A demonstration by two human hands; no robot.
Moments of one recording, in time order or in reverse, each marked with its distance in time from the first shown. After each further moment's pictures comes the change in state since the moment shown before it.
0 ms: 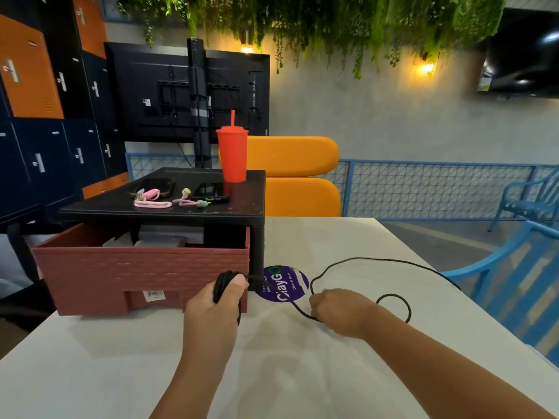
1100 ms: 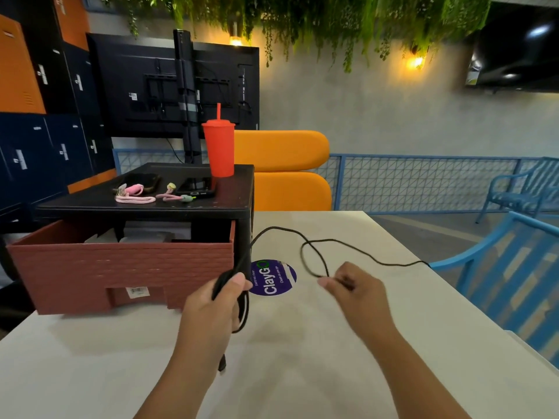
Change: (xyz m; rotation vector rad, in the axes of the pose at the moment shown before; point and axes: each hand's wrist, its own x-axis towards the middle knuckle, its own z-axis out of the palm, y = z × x) left_hand -0.008 -0.004 0.008 -0.097 -0.151 -0.047; right_hand -0.048 -0.014 0.008 1.199 1.003 0.569
